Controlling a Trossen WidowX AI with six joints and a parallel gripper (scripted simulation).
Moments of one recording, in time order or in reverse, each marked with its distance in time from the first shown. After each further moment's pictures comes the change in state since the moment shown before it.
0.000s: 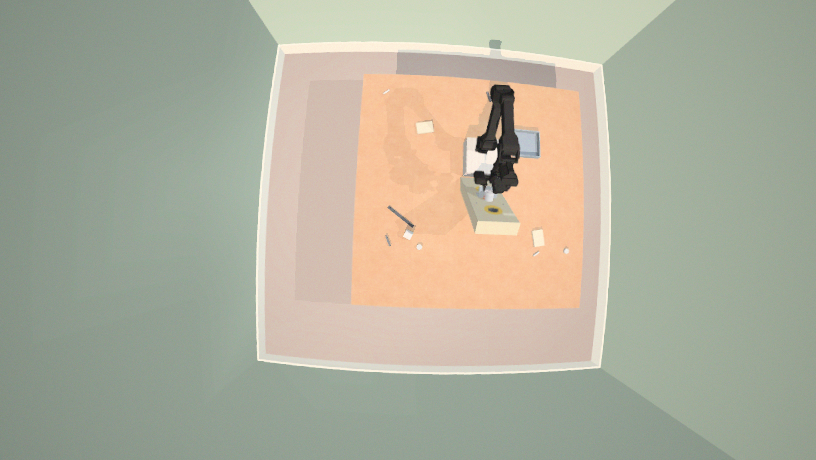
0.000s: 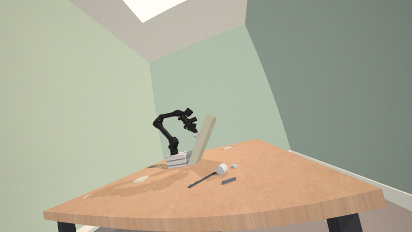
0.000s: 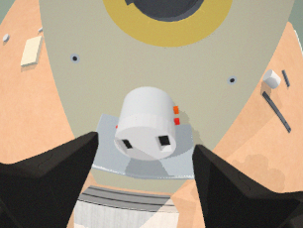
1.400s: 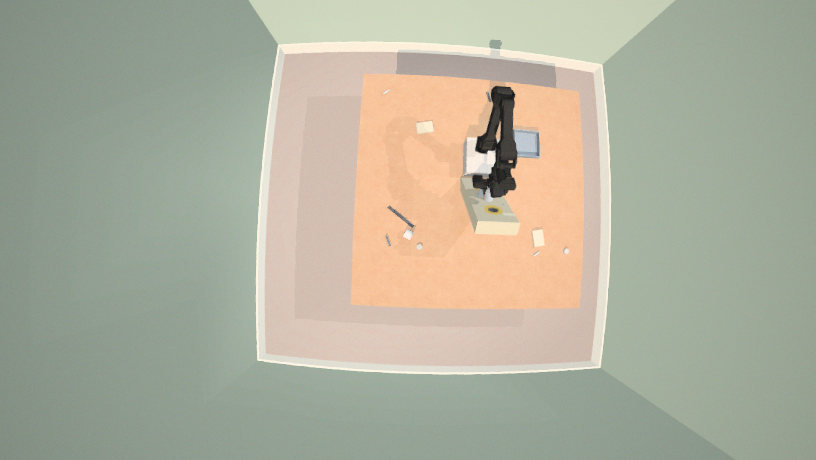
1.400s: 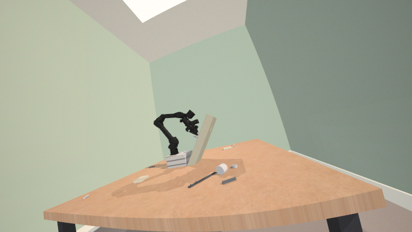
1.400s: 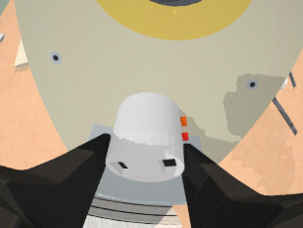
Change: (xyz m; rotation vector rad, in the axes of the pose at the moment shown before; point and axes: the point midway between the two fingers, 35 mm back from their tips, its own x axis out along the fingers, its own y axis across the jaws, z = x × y) arm 0.027 0.000 -0.002 0.004 0.006 0.002
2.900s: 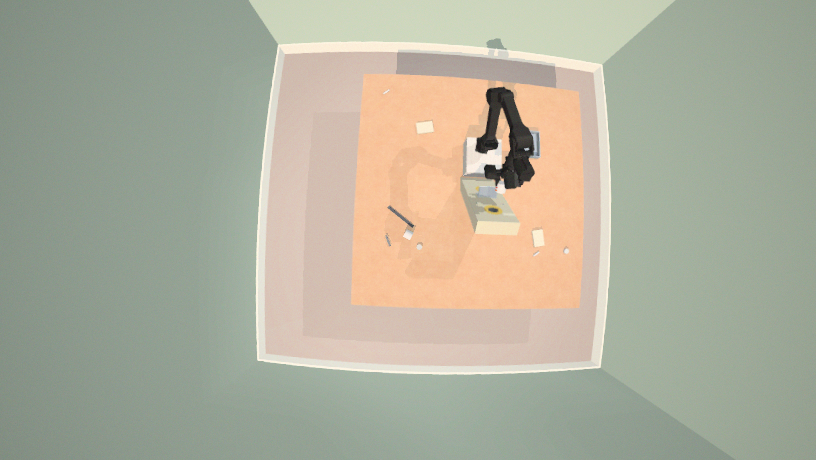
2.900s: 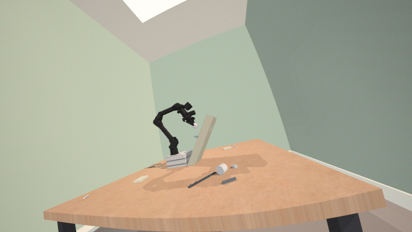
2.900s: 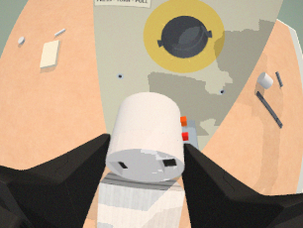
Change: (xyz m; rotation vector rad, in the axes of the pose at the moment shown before) arm -0.091 0.025 0.027 0.001 0.026 0.005
